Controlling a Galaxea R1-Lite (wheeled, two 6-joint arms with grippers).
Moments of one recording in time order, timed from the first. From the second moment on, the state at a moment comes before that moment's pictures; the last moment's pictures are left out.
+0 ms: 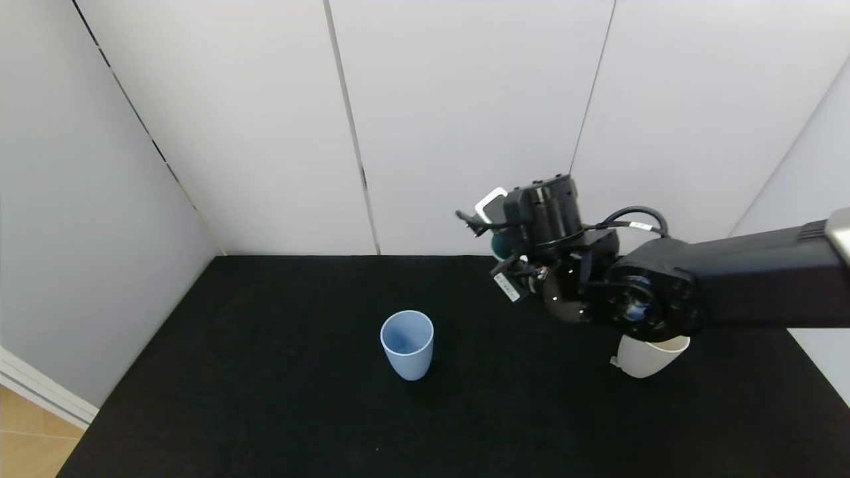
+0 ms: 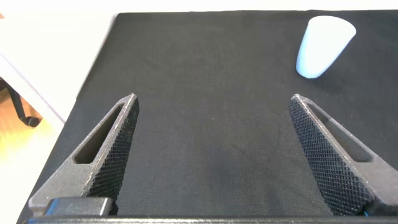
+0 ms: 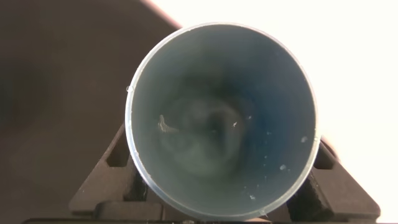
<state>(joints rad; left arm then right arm) 0.00 0.00 0.00 -0.01 0.01 -0.01 0.65 2.05 -1.49 -0.13 -0.60 -0.35</state>
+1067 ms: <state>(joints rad) 0.00 0.00 0.00 -0.01 0.01 -0.01 0.00 1.62 -1.10 -0.11 -0.26 -0.48</state>
